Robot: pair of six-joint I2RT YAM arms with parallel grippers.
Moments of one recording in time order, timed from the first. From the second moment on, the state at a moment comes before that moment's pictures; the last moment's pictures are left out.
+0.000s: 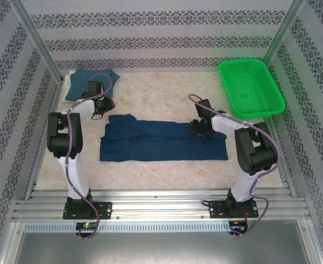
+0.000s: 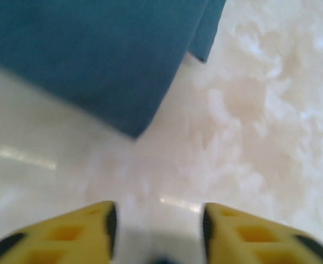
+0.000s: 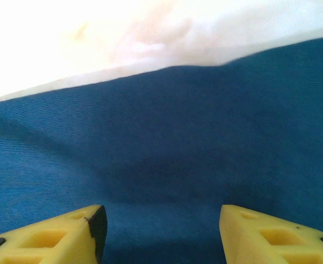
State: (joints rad) left arm 0.03 1.96 1.35 -0.33 0.12 -0.50; right arm 0.29 1.78 1.07 -0.51 -0.03 0.55
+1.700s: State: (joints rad) left arm -0.24 1.92 1.27 -0.56 -0.10 -0.25; right arm 0.43 1.74 1.07 -0.39 -0.16 0.46
